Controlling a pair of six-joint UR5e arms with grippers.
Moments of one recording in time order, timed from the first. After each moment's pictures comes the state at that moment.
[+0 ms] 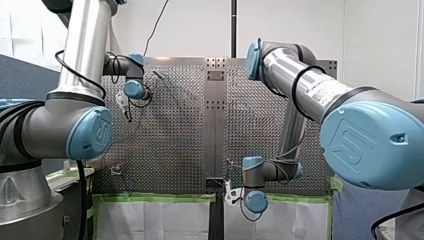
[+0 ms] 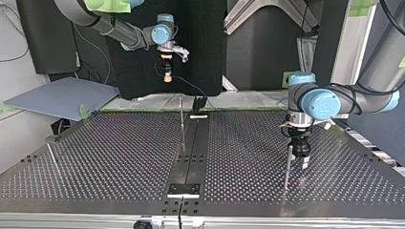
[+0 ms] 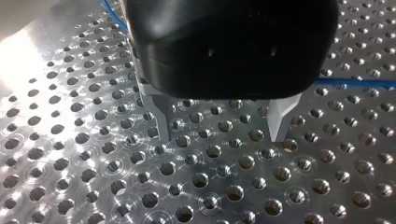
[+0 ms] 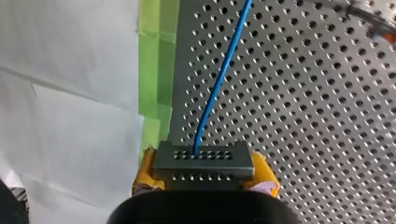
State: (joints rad) left arm 0.05 -1.84 -1.71 -2.68 -1.62 -1.97; right arm 2.19 -0.52 1.77 -1.03 1.85 1.49
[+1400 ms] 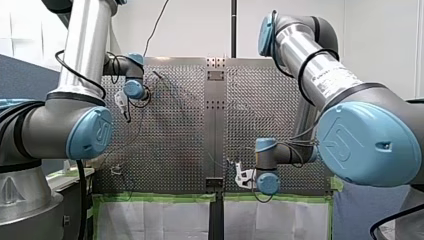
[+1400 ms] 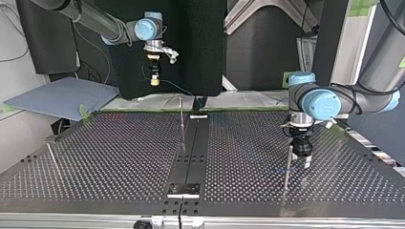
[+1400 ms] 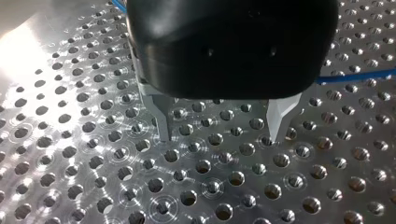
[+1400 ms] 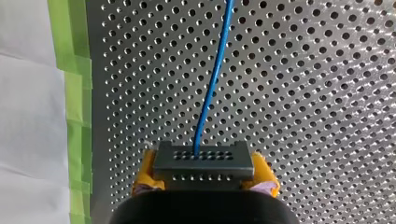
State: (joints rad) left arm 0.05 -1.84 -1.71 -2.69 -1.65 -1.97; right arm 2.11 -0.70 1.92 -1.11 1.79 1.46
